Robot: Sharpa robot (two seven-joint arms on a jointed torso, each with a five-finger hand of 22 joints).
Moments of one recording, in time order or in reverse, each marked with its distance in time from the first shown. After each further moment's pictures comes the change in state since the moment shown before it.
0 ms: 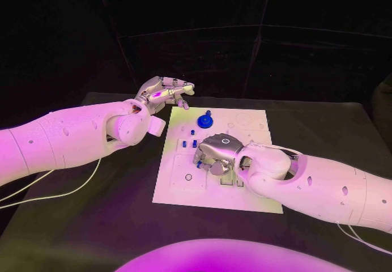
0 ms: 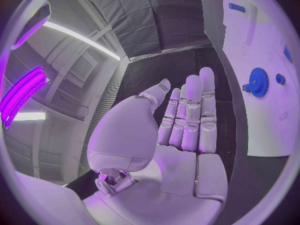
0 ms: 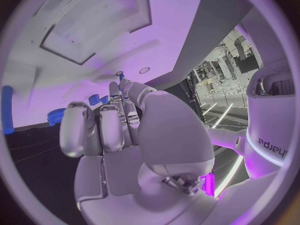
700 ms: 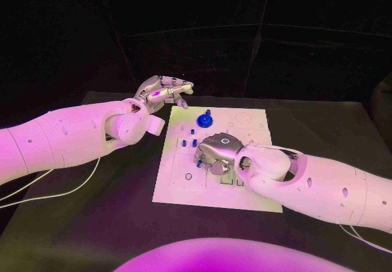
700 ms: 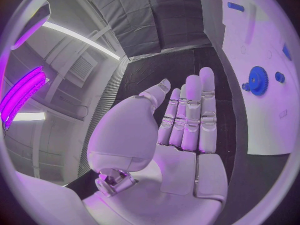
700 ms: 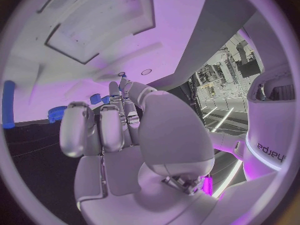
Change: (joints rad) left arm 0.000 -0.002 0.000 -0.003 0.000 0.000 -0.002; left_hand 0.000 0.000 0.000 0.000 0.000 -0.007 0.000 0.000 -0.001 0.000 0.000 0.000 0.000 0.000 0.000 0.000 -0.001 0.000 0.000 0.000 0.000 -0.001; right arm -0.002 -0.003 -0.001 0.008 -0.047 -0.002 -0.024; right_hand -0.008 0.000 0.000 0.000 0.000 0.001 0.001 0.001 0.001 0.004 0.004 0.000 0.000 0.000 0.000 0.000 -0.002 0.000 0.000 0.000 0.000 -0.001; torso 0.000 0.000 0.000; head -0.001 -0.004
